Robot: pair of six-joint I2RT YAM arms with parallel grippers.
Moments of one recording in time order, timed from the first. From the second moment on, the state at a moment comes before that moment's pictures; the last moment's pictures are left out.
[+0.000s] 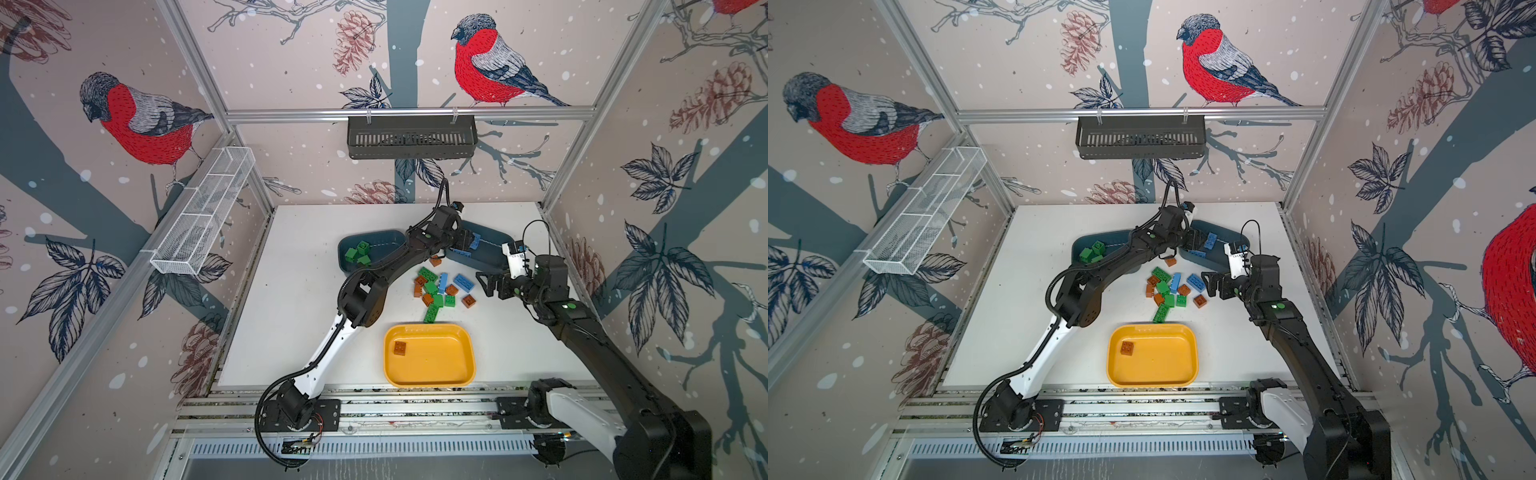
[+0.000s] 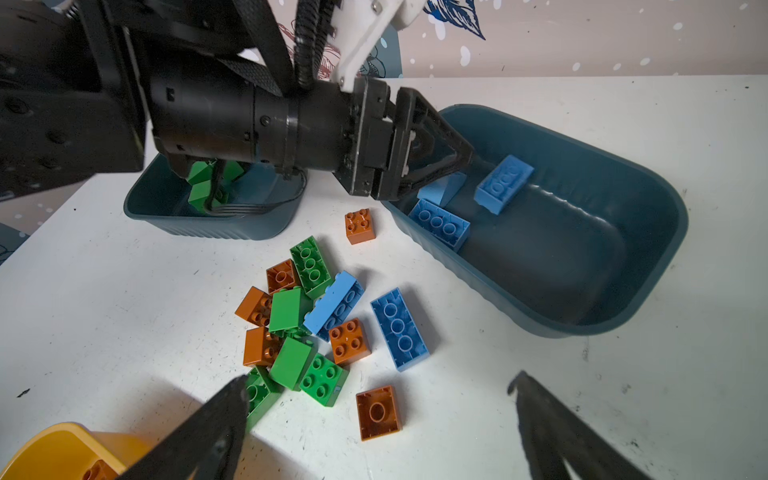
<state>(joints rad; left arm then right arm) -0.73 2.59 2.37 -0.32 0.23 -0.34 0.12 0.99 0.64 -0.20 -0.39 0.02</state>
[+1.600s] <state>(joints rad) -0.76 2.16 1.66 -0.77 0.02 -0.47 0.15 0.96 0.60 -0.21 -0.44 0.02</state>
